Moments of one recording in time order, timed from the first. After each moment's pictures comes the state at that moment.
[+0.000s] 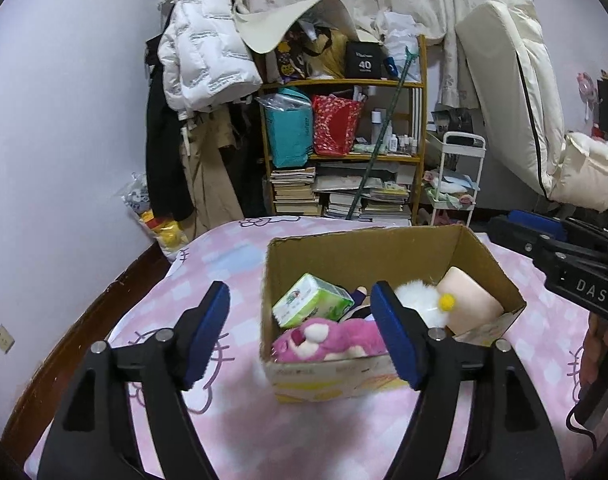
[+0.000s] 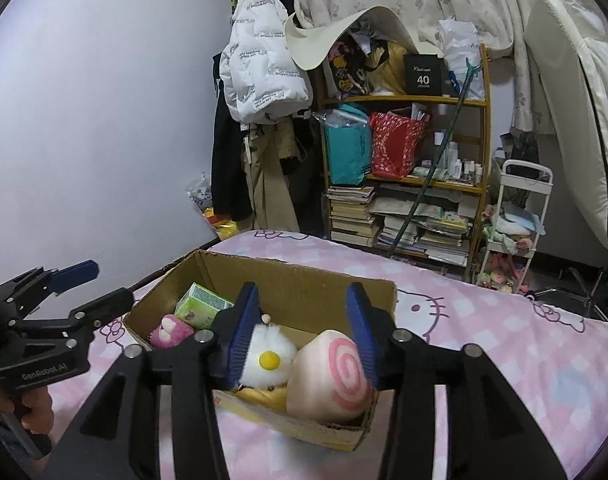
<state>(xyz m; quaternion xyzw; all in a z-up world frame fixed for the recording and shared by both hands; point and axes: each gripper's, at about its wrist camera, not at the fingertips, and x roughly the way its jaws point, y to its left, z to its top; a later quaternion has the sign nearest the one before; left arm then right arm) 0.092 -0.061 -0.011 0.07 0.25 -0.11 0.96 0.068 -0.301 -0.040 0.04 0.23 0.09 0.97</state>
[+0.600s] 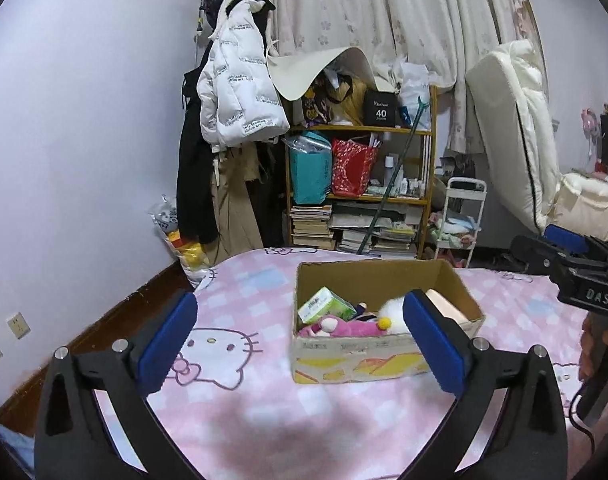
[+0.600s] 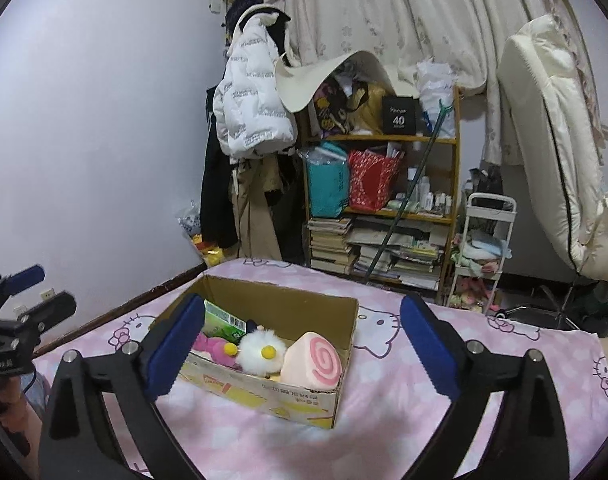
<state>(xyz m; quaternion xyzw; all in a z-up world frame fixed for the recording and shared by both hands) -0.004 -0.030 0.040 0.03 0.19 -0.09 0.98 -0.008 -0.307 0.013 0.03 0.17 0.05 0.98</state>
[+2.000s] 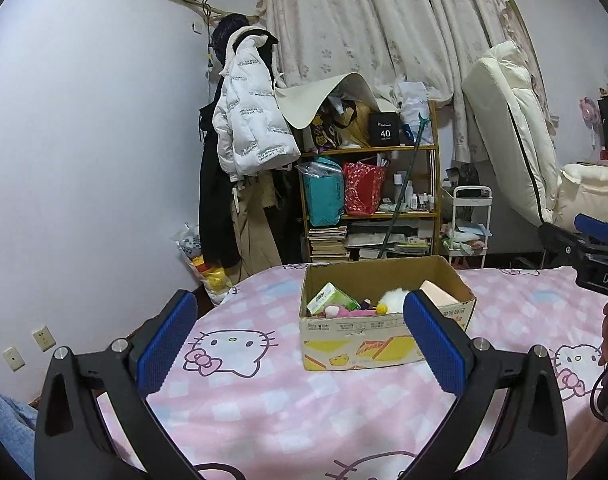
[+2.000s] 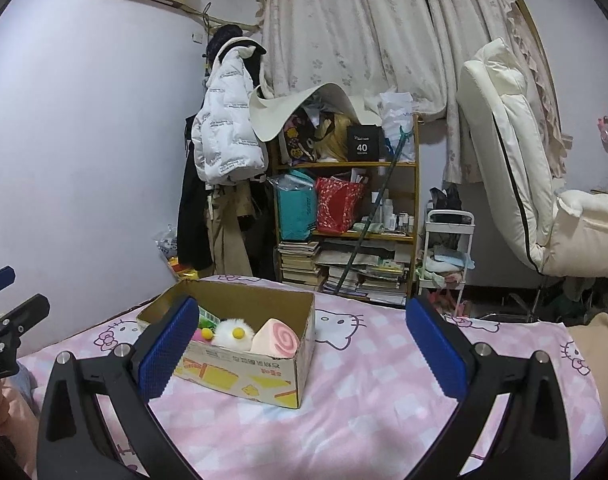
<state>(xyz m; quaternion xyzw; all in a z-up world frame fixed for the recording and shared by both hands) -0.070 -0.046 0.029 0.07 0.13 -0.05 0.99 -0.083 -0.323 0.003 0.03 0.12 -0.01 0.99</state>
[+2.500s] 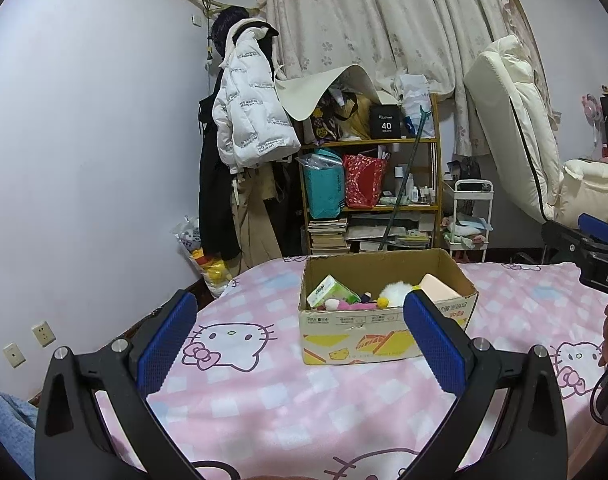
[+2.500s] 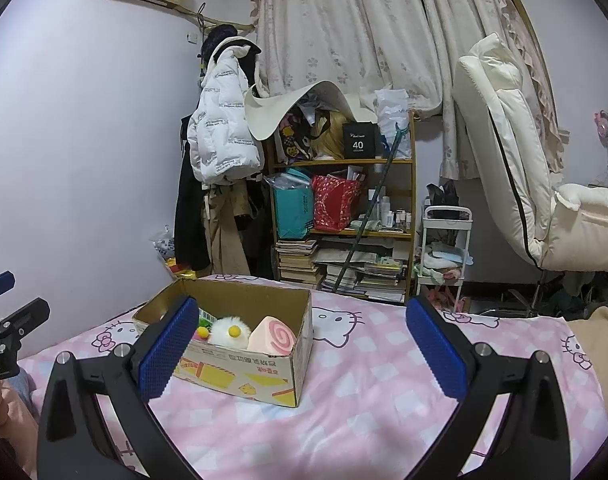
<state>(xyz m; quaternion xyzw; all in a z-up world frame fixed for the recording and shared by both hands) -0.067 -0.045 0.023 0.07 0.14 -0.05 0.99 -0.079 -0.327 0.001 0.04 0.12 -0.01 0.99</state>
